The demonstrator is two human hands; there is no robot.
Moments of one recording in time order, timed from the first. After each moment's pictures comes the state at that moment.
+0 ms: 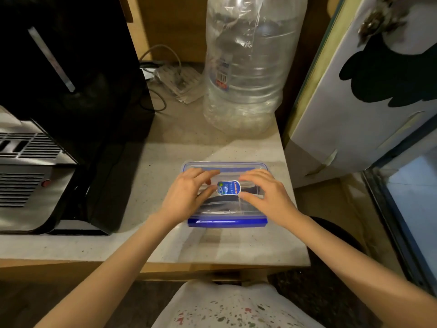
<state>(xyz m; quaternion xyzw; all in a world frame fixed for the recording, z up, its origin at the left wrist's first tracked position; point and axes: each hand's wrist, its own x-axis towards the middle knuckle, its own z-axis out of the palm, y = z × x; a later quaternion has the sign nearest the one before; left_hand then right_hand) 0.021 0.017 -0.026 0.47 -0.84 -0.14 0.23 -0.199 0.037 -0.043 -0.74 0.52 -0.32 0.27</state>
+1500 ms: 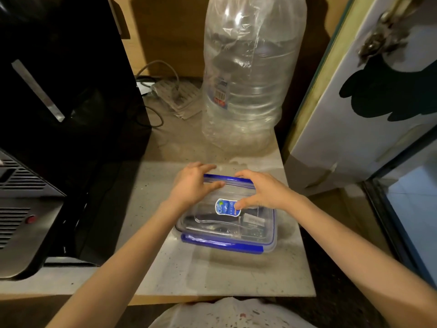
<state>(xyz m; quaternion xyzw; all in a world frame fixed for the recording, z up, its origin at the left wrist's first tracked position) 0.000 -0.065 -0.030 0.57 -0.77 -0.19 0.19 -0.207 -0.045 -0.020 -0.75 0.56 -0.08 0.34</state>
